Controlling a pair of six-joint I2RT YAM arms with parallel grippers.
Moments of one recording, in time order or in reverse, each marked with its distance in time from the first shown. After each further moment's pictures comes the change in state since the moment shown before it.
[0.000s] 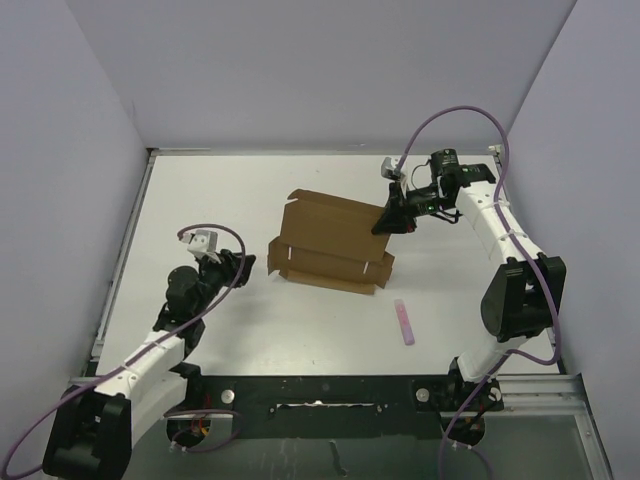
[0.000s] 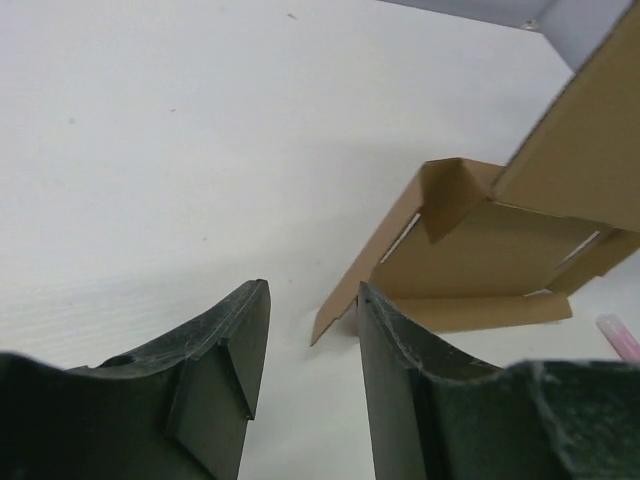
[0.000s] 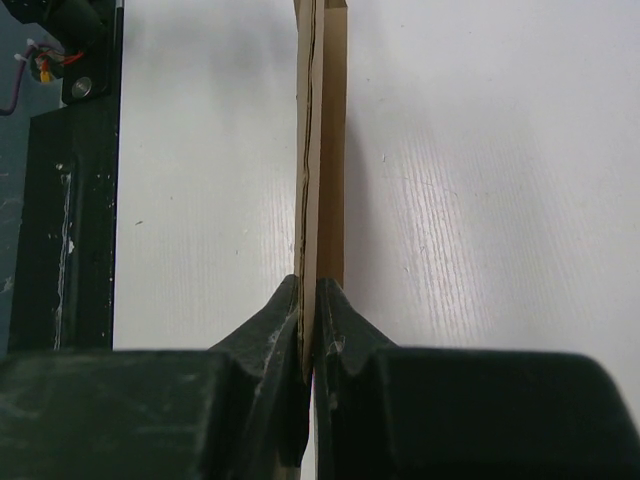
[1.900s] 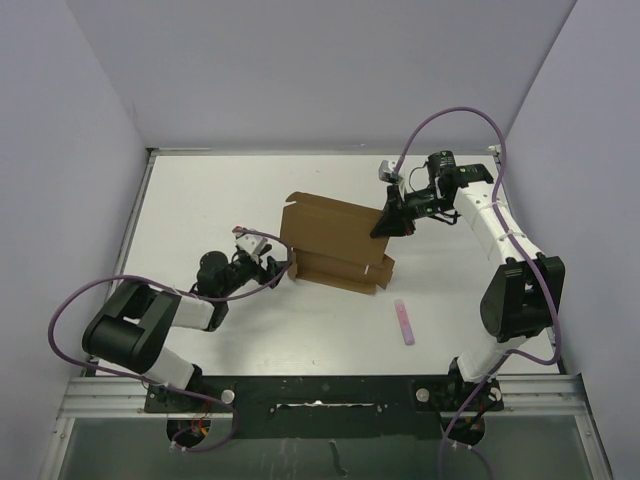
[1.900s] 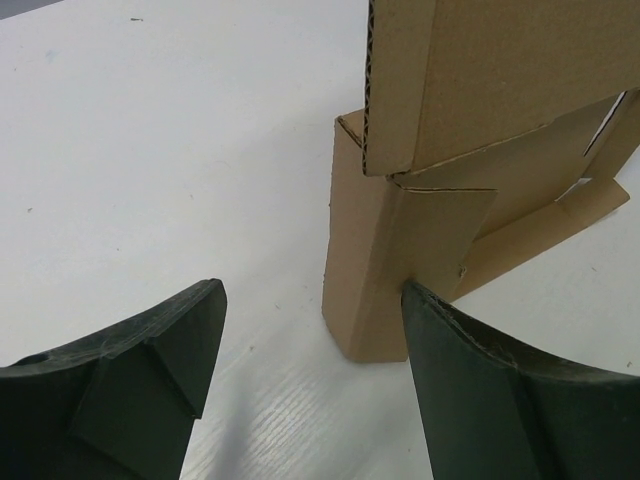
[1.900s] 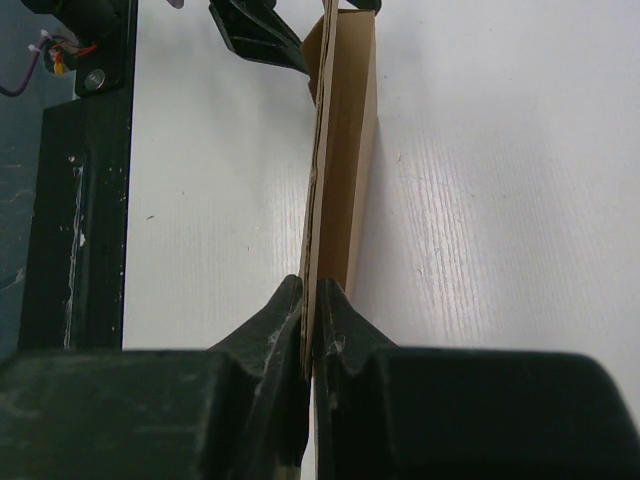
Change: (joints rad) left arm -0.103 0.632 0.111 0.484 0.196 0.352; right arm 0.020 0.000 0.000 -0.039 -0.002 -0.030
